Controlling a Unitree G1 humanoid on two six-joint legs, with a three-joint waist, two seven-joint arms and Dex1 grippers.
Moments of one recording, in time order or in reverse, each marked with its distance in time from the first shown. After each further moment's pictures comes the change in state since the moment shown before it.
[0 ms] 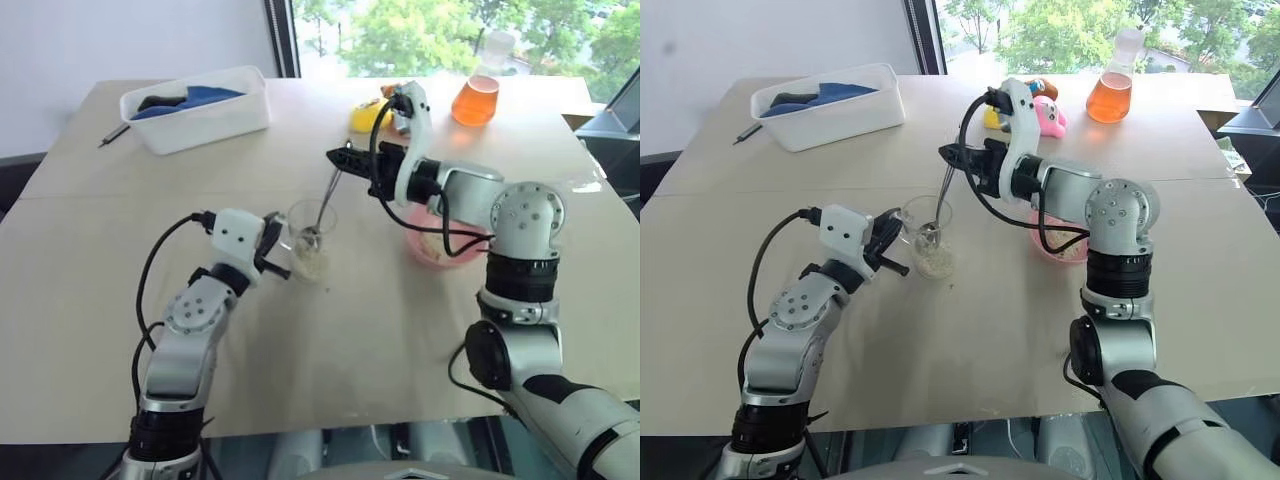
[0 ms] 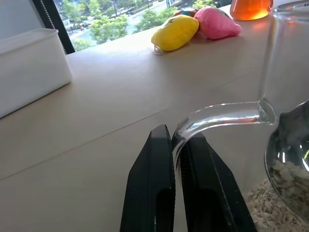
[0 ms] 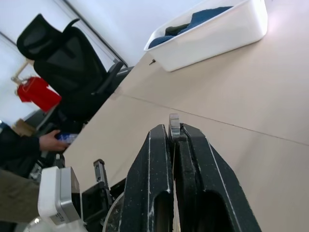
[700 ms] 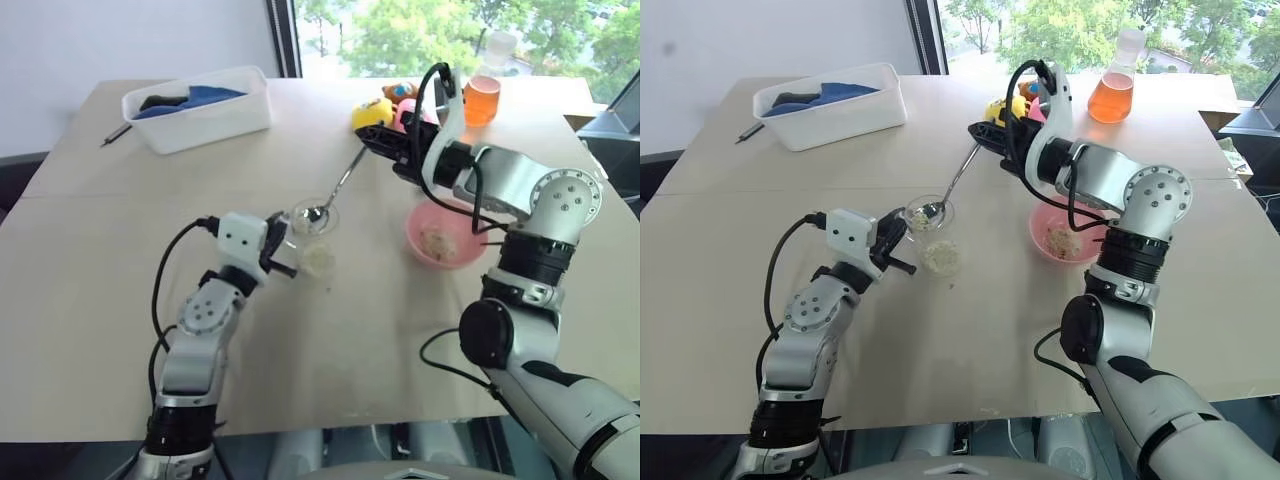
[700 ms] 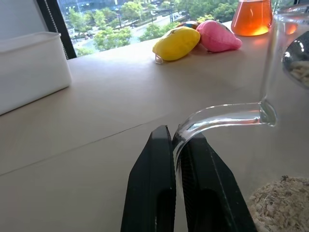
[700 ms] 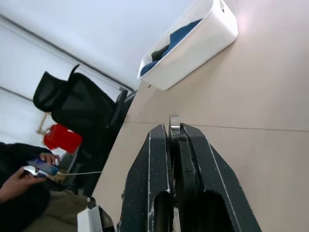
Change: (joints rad) left arm -0.024 -0.069 -0.019 0.112 0.007 -0.133 0.000; right arm -0.096 0.030 -0.314 0.150 0.258 0.114 -0.346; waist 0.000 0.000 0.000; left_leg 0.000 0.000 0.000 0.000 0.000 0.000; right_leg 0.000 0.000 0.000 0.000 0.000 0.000
